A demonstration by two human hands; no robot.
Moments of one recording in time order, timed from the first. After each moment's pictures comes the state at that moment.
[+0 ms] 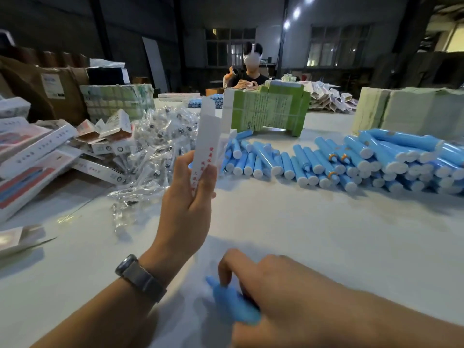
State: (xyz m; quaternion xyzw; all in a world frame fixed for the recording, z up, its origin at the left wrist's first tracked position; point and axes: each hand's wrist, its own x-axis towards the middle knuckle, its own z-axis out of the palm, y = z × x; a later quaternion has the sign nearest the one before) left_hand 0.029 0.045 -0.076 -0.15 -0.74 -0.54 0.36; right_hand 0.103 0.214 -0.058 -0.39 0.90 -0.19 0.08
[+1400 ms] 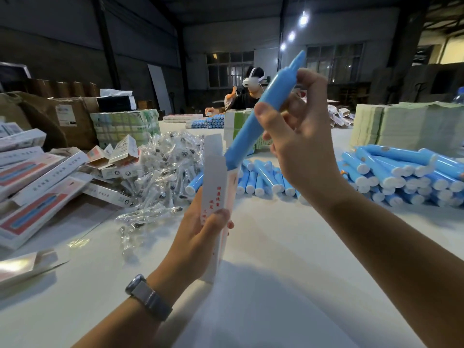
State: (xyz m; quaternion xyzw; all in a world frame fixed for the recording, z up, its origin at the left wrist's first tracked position) left_hand 0.035 0.043 -0.079 -0.21 -0.73 -0.62 0.20; right_hand 0.020 0.206 0.044 -0.33 0.63 -0.63 -0.33
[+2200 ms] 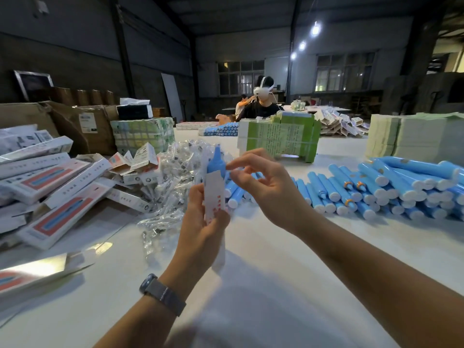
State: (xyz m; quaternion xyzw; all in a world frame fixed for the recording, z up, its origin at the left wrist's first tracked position) left_hand 0.026 0.025 -0.066 -0.16 -0.71 -0.62 0.30; right_hand -0.010 0.169 -0.004 -0.38 0.72 -0.54 -0.20
